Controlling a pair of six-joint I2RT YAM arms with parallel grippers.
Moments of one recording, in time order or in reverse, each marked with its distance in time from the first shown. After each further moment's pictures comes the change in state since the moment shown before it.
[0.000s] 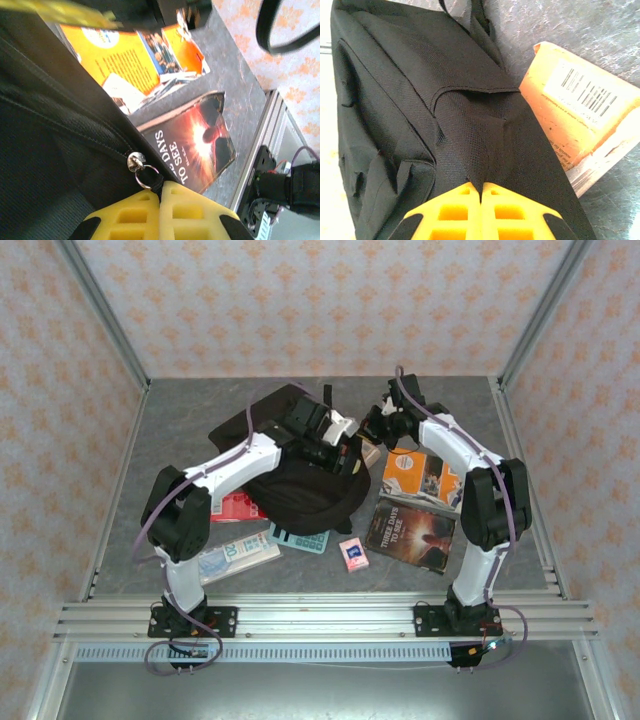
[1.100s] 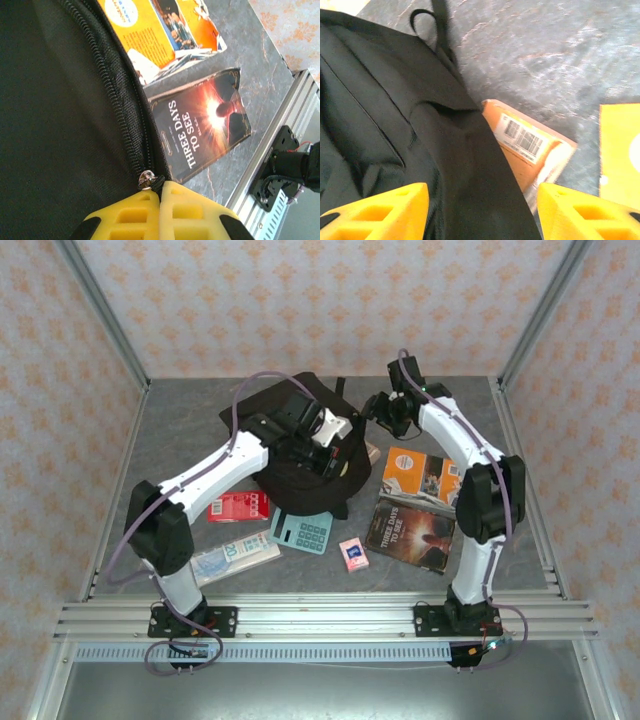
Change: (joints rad) left arm -0.013 -0.100 0.076 -0.243 -0.139 0.070; right arm -0.003 0.043 0.233 -0.253 0.275 -0.024
